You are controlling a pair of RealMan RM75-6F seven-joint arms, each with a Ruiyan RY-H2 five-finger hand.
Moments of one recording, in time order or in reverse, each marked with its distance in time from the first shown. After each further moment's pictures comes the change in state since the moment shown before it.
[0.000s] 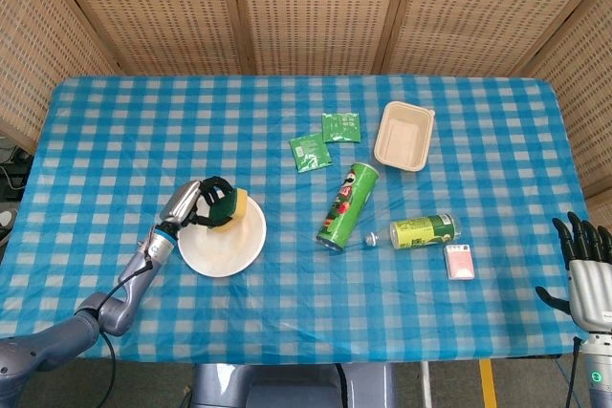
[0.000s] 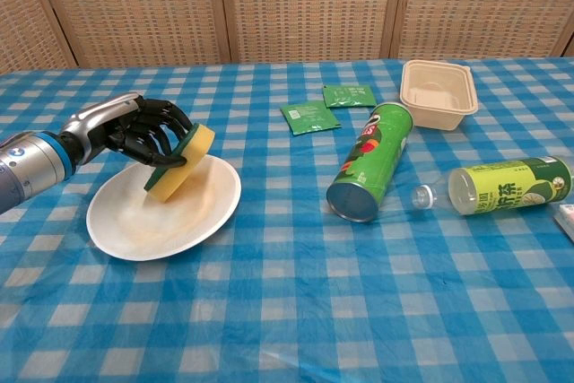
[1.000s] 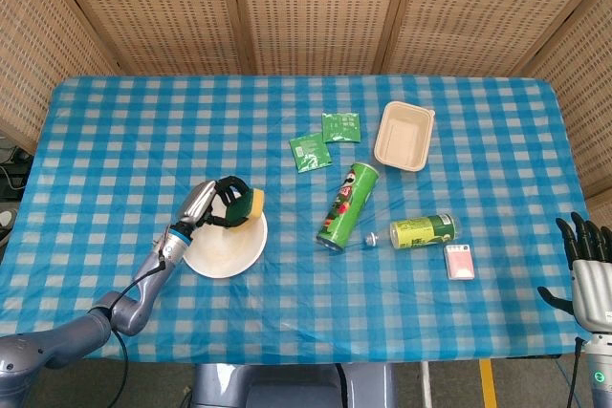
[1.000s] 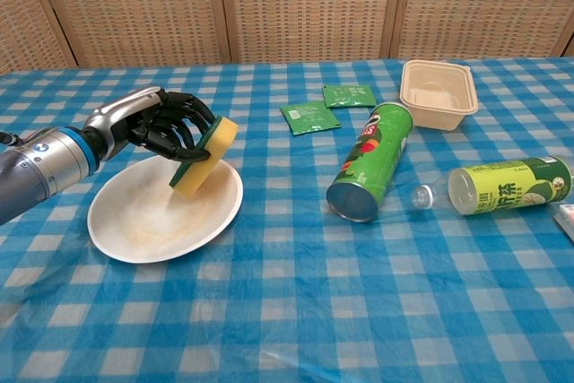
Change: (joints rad) left arm -0.027 -0.019 -0.027 -0.045 -0.007 0.013 0.032; right arm -0.003 0.009 0.002 -0.002 0.008 -0.002 0.016
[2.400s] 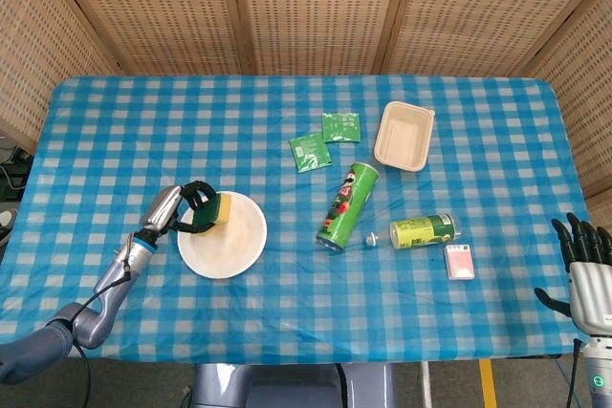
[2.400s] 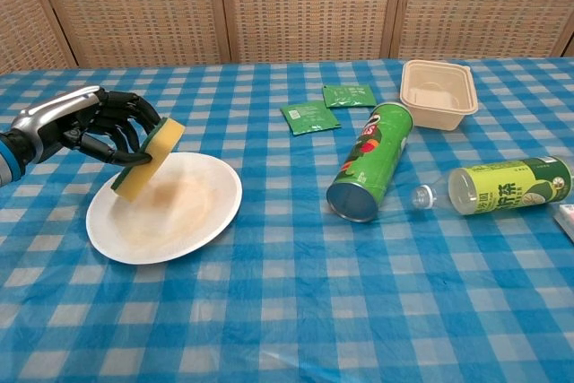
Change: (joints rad) left arm 0.104 0.131 0.086 -0.053 0.066 0.103 -0.067; right arm -0.007 0.008 -0.010 -0.022 -0.036 0.020 -0.002
